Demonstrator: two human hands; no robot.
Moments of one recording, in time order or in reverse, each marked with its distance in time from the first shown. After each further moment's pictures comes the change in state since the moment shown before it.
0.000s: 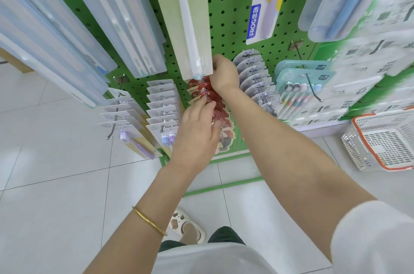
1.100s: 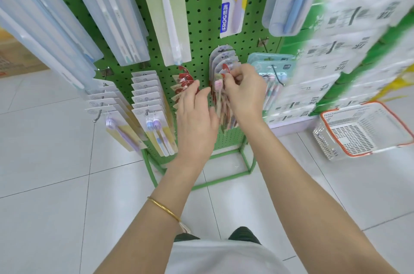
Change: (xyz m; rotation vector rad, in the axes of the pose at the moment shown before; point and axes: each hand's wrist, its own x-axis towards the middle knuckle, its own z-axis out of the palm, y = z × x) left_hand -0.033 0.047 0.013 -0.159 0.320 0.019; right_hand -0.138 0.013 -0.078 0.176 0.464 -0.010
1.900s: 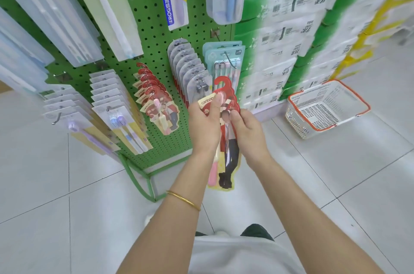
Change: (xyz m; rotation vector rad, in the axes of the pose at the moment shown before) left_hand -0.044 0.069 0.057 -0.693 -0.111 -0.416; right_hand -0.103 0.068 -0.097 0.320 -0.154 0.331
